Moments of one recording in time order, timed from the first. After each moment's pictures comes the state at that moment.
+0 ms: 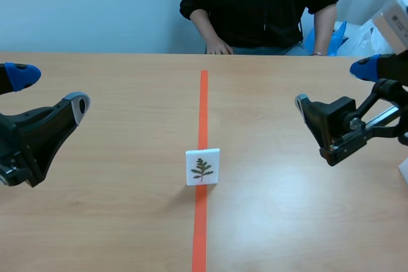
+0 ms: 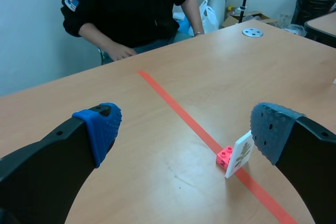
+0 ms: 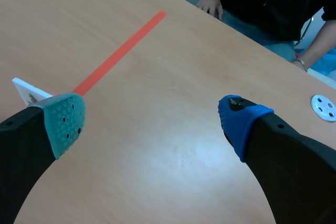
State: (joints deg) left arm 37.5 -31.6 -10.0 115.6 -23.5 -25.9 -11.2; right arm -29.6 28.0 7.0 121.6 11.8 19.1 -13.0
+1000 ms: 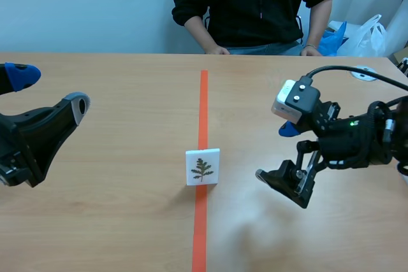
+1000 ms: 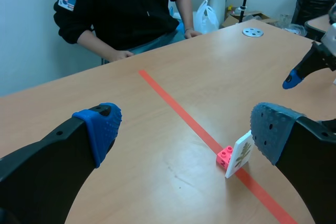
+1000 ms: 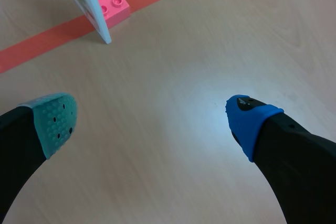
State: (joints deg) left arm 37.5 -31.6 -10.0 115.6 -23.5 -25.9 -11.2; right arm 3.9 31.4 -20.0 82.6 8.8 42.5 -16.0
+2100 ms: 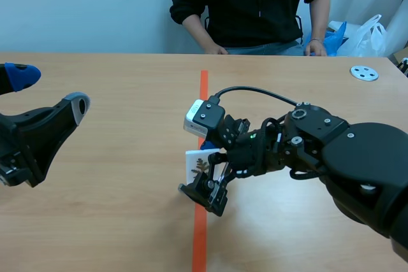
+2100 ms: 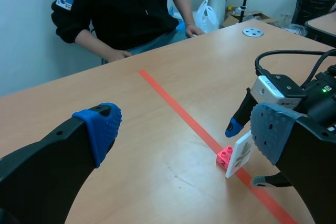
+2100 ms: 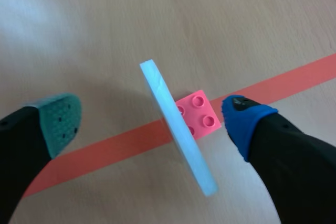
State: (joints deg) left arm 37.5 -31.6 -10.0 115.6 -23.5 -25.9 -11.1; right arm 16.1 15.4 -35.8 64.4 4.1 41.4 -9.3
